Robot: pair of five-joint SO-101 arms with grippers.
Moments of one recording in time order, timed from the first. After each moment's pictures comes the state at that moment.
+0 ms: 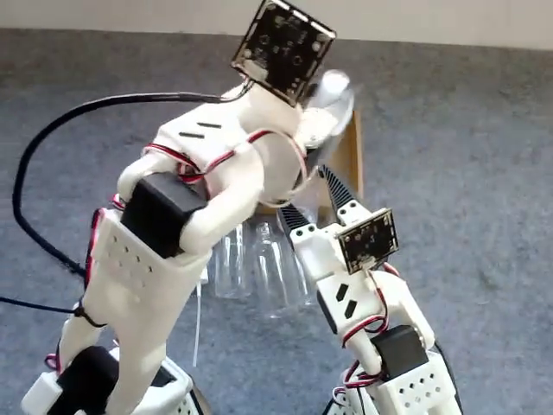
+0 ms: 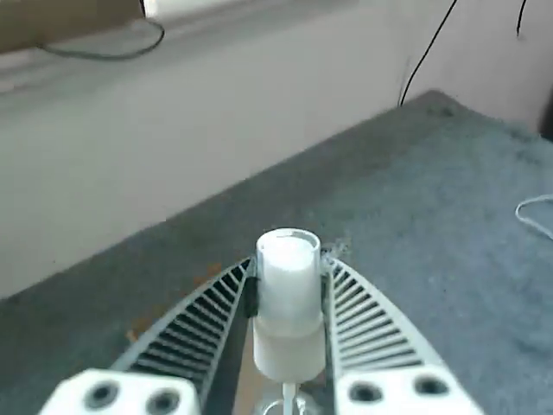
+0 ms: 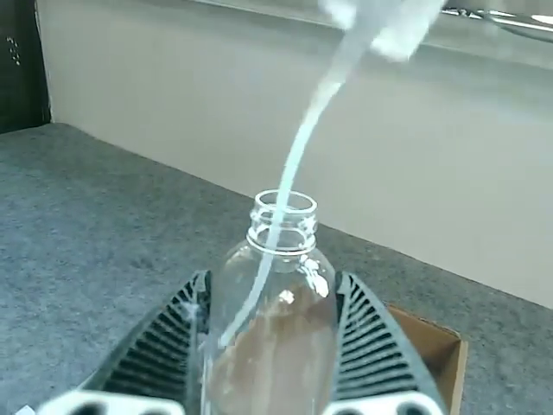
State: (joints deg) left arm 32.5 -18.9 -21.9 69.1 3.1; right arm -28.7 -84.2 71.9 21.8 9.0
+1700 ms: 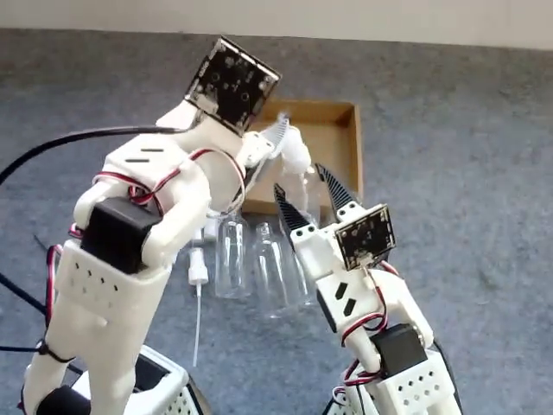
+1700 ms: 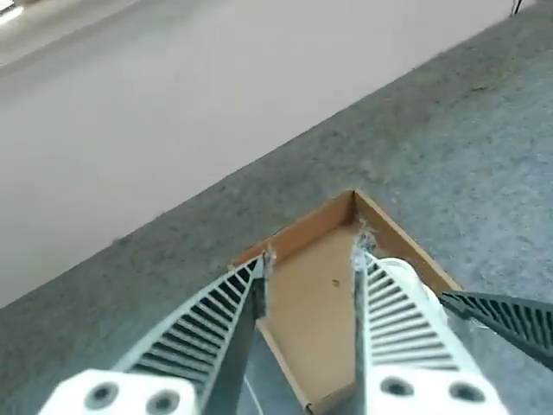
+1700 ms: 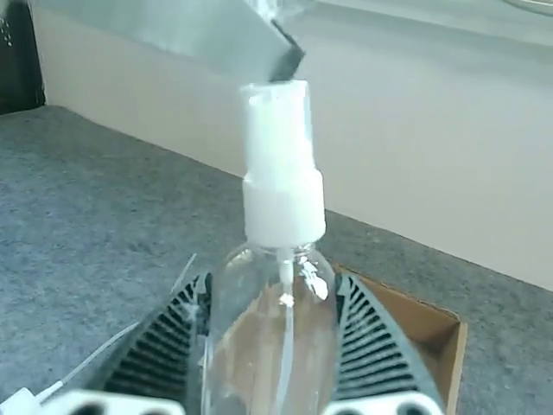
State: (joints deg) left arm 24.1 -32.7 0.9 66.1 -7.9; right arm -28.4 -84.0 72.0 22.2 9.0
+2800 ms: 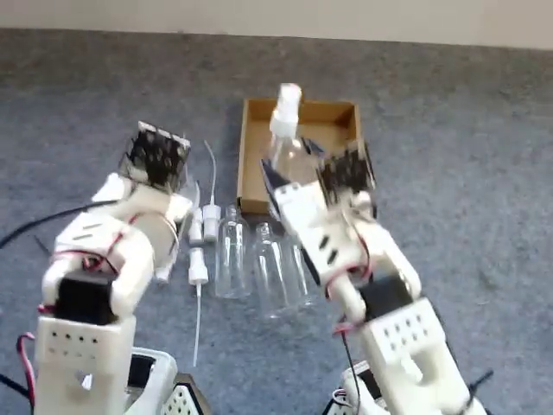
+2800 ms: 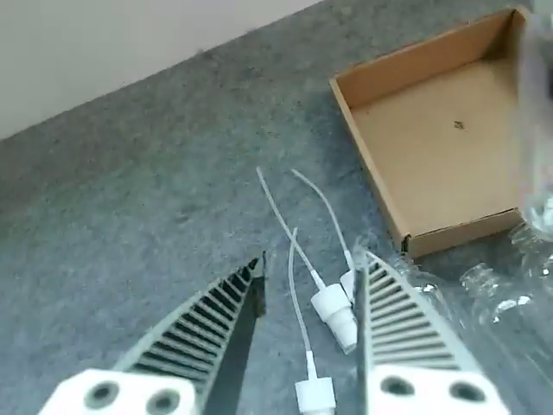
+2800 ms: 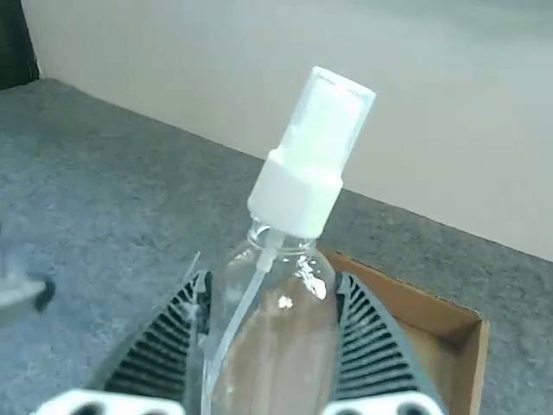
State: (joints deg) left arm 1.8 -61.9 42.7 62.3 -11.0; right arm -28.6 -52.6 49.3 22.1 5.0
